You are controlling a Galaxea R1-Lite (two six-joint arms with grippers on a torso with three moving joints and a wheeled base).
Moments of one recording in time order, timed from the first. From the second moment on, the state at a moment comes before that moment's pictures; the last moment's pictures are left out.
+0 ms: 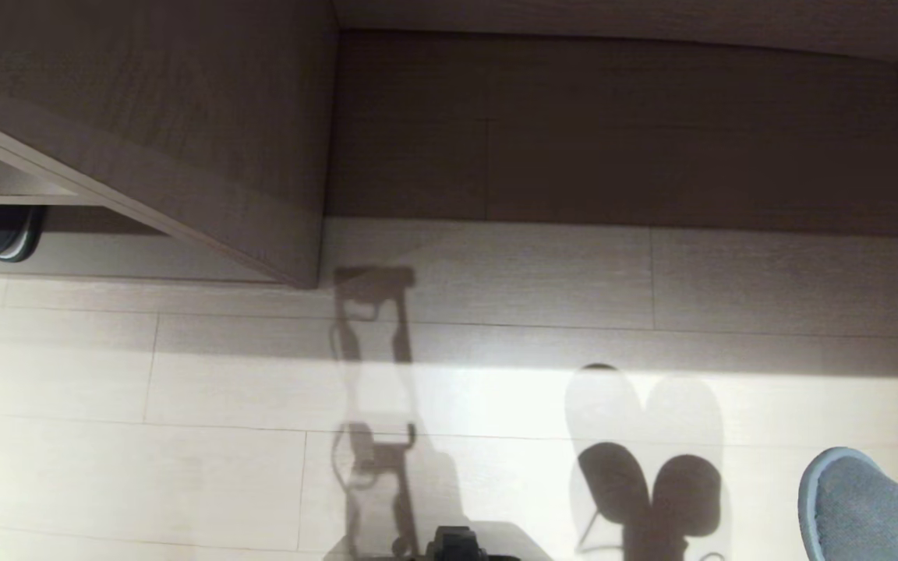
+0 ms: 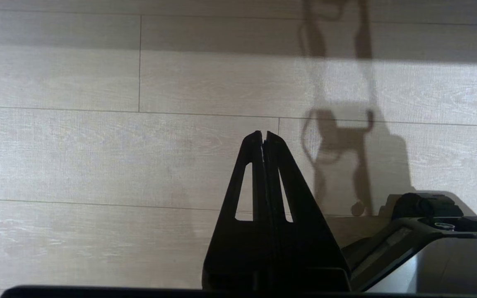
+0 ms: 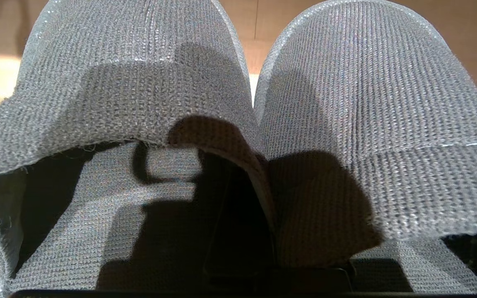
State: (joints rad) left arm 0.00 0.00 0.00 0.00 0.00 -0.01; right arm -0.02 0.00 0.00 0.00 0.00 -0.01
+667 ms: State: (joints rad) left arm 0.00 0.00 0.00 0.00 0.00 -0.01; right arm -0.02 0.00 0.00 0.00 0.00 -0.01
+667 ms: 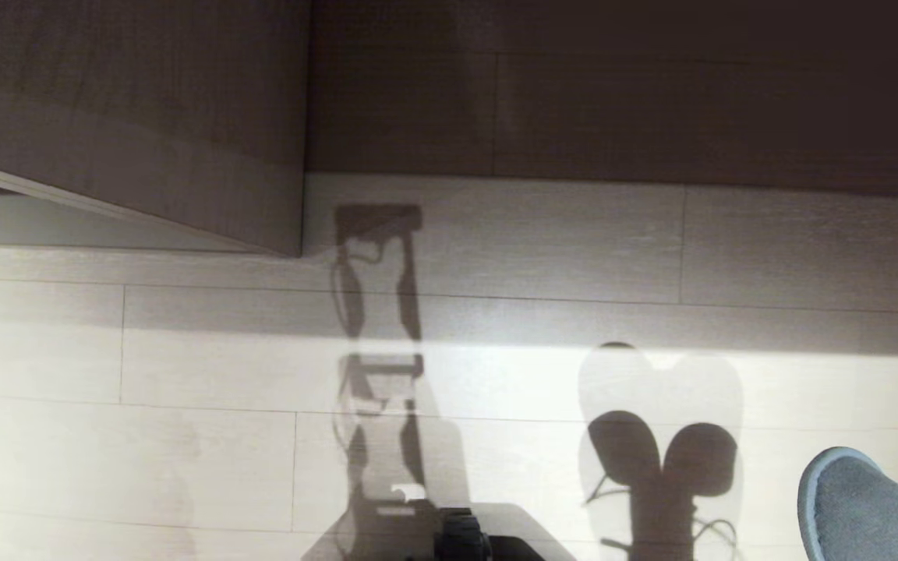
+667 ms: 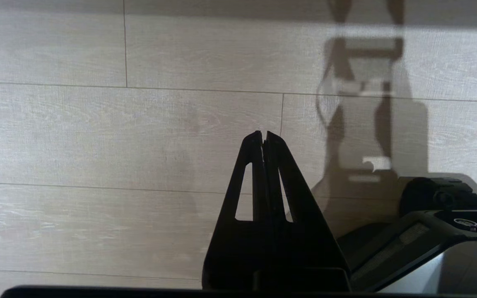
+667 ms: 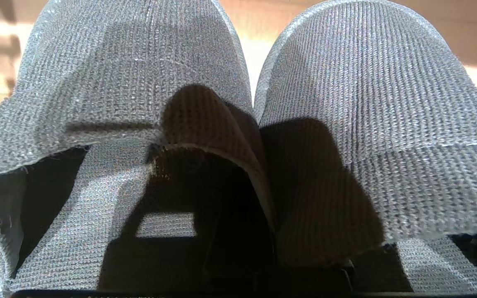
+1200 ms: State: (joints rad) left arm 0.00 0.00 0.00 0.00 0.00 -0.01; right arm -0.02 0.00 0.00 0.00 0.00 -0.01
